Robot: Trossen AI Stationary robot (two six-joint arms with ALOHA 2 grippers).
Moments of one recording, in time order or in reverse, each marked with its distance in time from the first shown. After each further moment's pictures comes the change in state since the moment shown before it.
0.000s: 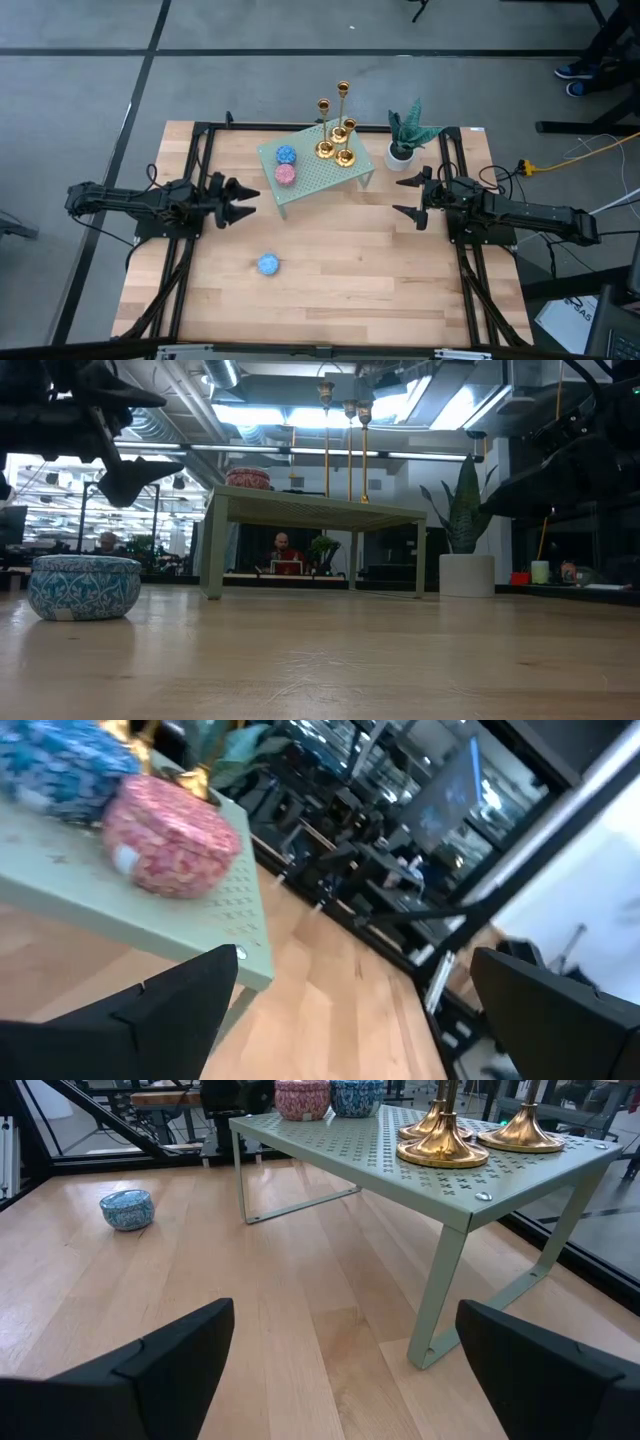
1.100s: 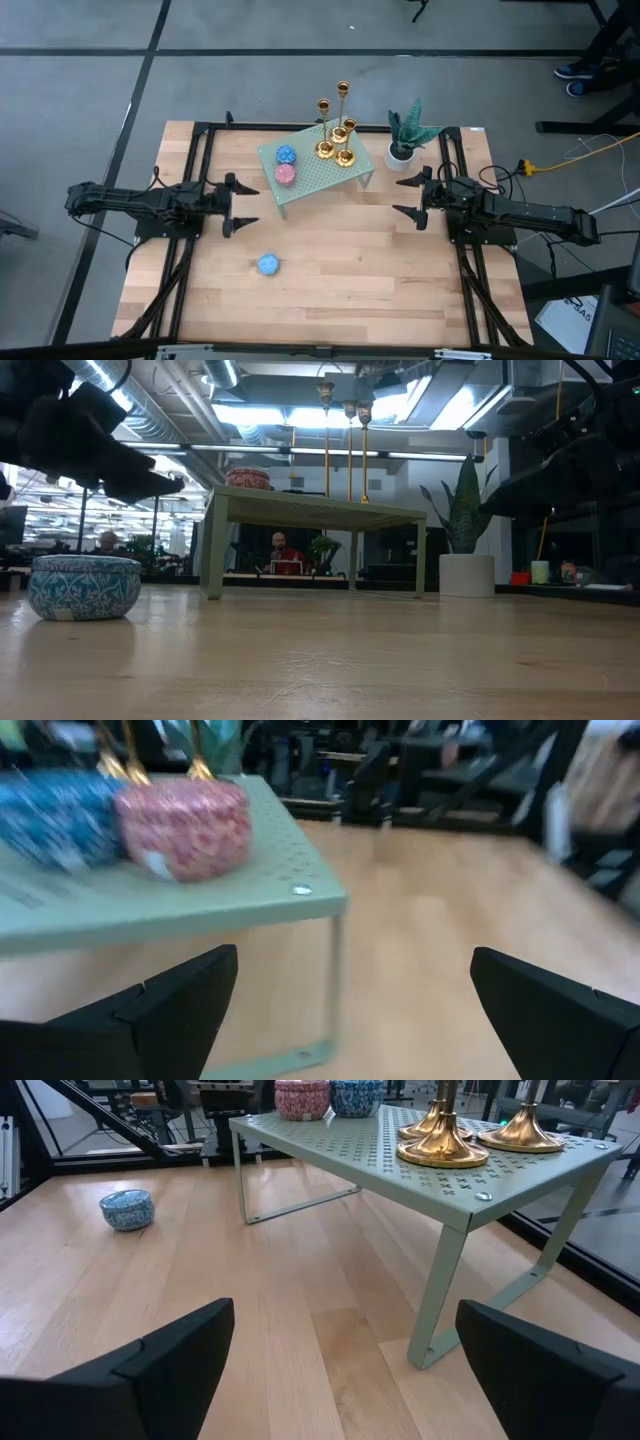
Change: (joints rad) left arm 0.000 0.000 0.000 -0.194 -0.018 0.594; right arm 0.000 0.000 0.000 0.000 0.000 0.000
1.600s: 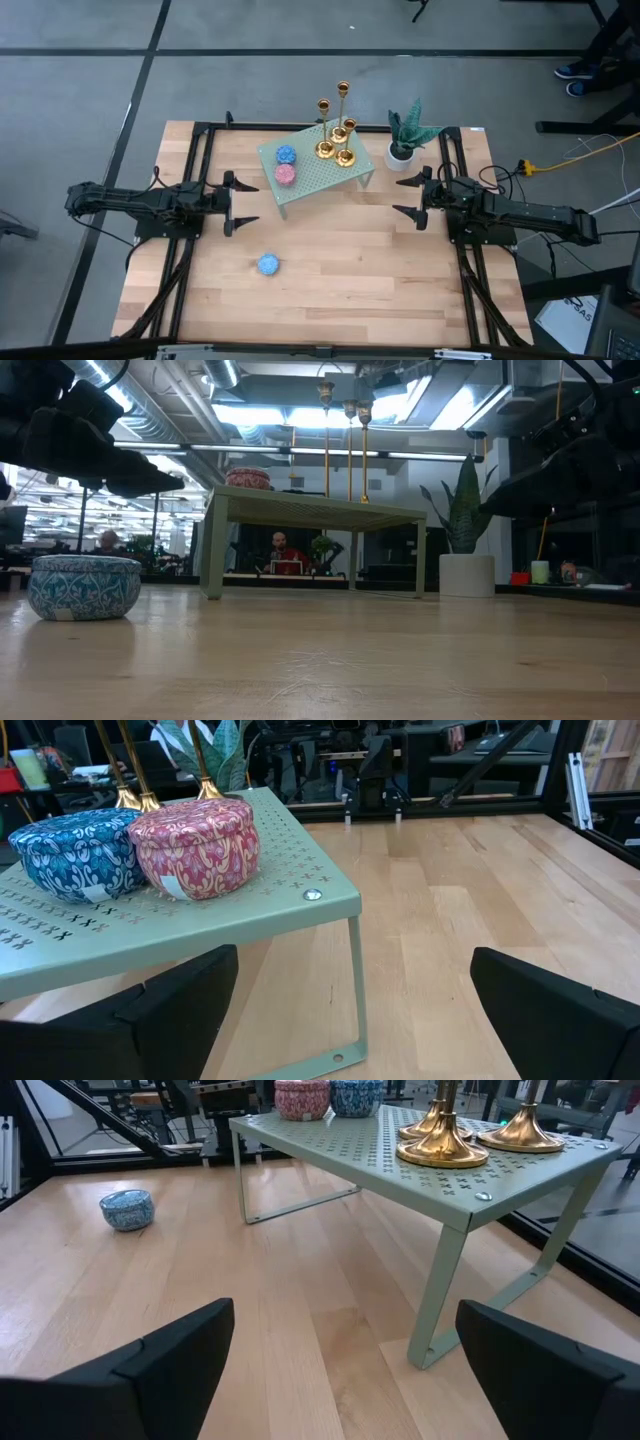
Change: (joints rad) left arm 0.002 0.000 0.000 -0.001 -0.026 0.123; right arm 0.000 0.000 0.000 0.000 0.000 0.000
